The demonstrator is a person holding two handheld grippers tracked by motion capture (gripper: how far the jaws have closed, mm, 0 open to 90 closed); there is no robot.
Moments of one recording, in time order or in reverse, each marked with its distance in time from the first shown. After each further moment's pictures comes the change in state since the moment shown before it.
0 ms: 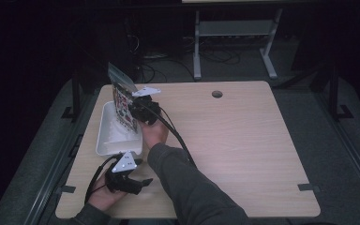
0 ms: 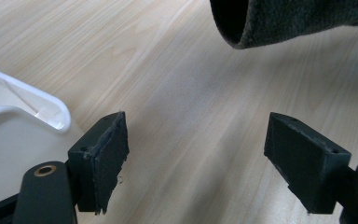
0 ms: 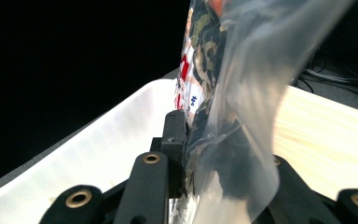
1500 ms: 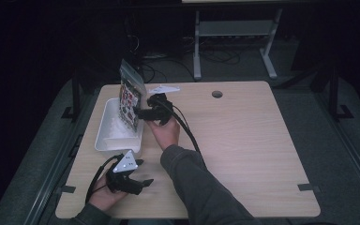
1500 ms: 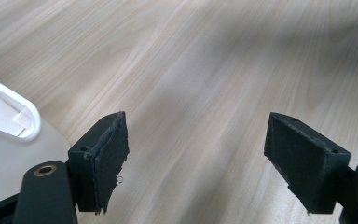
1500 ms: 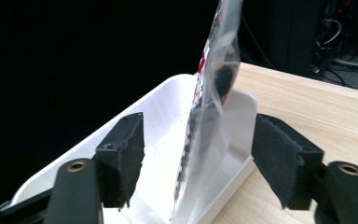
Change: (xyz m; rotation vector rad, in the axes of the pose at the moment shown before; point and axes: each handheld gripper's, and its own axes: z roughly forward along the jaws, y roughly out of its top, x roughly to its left) left arm 0.000 0.000 0.003 0.009 -0.008 0.002; right arm -0.032 -0.006 -0.034 -0.020 0.115 0.112
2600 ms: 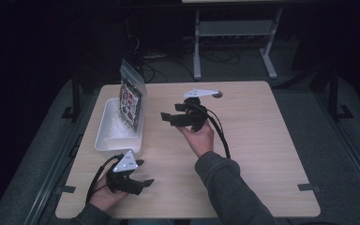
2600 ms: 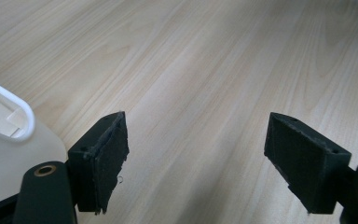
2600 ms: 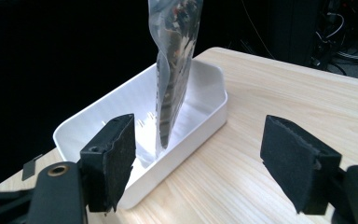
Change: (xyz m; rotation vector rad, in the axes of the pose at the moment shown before) left arm 0.000 0.000 0.001 -0.007 -0.011 -0.015; right arm -0.040 -0.017 -0.093 0.016 0.047 -0.002
